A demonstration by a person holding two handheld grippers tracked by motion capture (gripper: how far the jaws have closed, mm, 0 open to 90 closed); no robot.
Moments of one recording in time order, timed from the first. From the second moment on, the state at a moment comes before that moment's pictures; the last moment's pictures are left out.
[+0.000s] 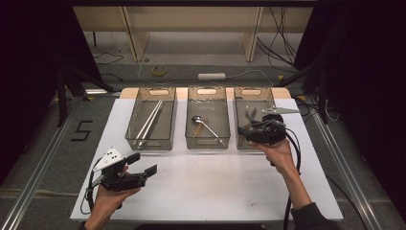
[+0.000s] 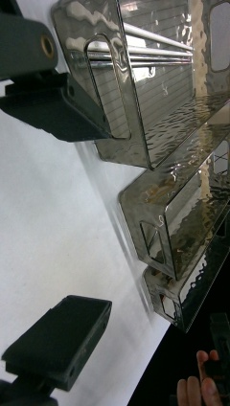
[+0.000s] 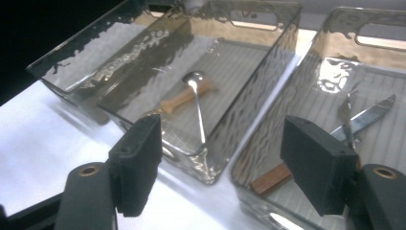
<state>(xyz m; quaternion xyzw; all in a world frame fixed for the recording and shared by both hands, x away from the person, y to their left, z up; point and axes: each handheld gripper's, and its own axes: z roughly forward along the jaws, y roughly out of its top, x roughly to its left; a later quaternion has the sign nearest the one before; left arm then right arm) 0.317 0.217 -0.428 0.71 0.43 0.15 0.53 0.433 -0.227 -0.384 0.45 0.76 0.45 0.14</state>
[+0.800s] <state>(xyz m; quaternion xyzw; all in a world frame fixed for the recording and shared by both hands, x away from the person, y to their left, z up) 0.317 0.215 -0.427 0.71 0.43 0.15 0.53 0.393 -0.221 -0.396 0.41 0.76 0.49 0.13</state>
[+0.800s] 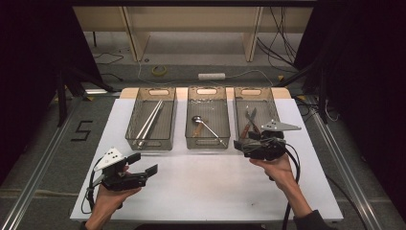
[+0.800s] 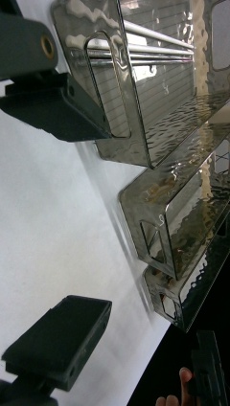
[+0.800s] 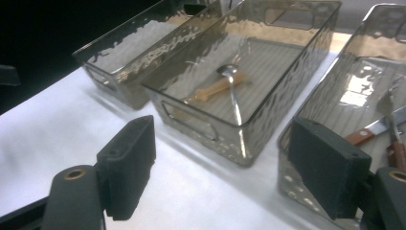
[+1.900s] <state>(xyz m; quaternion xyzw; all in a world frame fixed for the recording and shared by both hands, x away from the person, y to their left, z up) 0.314 0.215 -0.427 0.72 0.42 0.15 0.54 0.339 -0.235 -0.423 0.39 0.75 0.52 0.14</state>
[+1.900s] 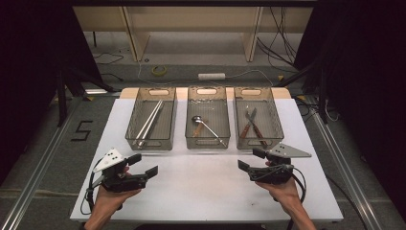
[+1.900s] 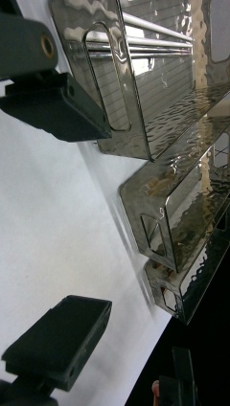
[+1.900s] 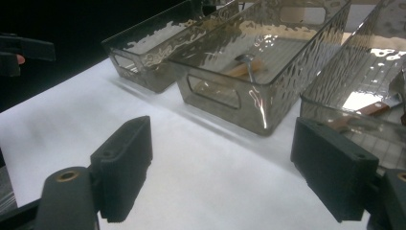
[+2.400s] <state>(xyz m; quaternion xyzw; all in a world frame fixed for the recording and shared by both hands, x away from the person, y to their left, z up) 0.314 0.215 -0.427 0.71 0.42 0.14 0.54 0.325 -0.242 -0.436 0.40 0.75 0.50 0.14</state>
